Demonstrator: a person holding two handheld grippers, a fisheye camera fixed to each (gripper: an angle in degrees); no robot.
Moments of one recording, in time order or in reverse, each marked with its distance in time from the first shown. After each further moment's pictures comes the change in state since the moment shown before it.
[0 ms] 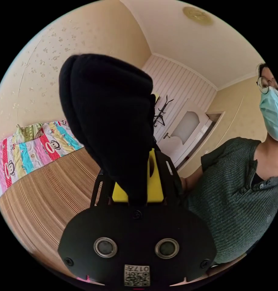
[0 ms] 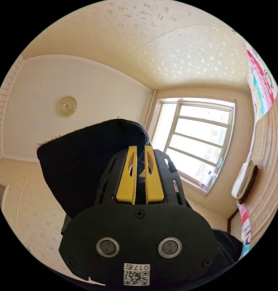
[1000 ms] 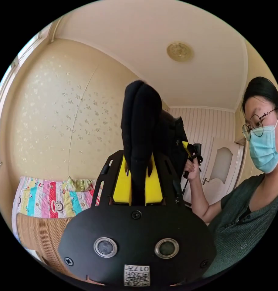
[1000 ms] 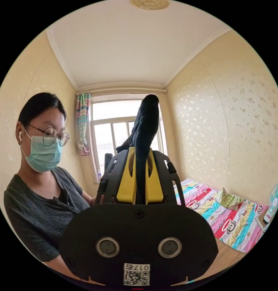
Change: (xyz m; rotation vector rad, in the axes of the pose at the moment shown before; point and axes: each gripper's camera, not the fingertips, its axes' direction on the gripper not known) left arm 0.173 -0.047 -0.222 0.562 -0.444 0.243; right arm -0.235 0.075 0.314 -0.227 0.786 -1.064
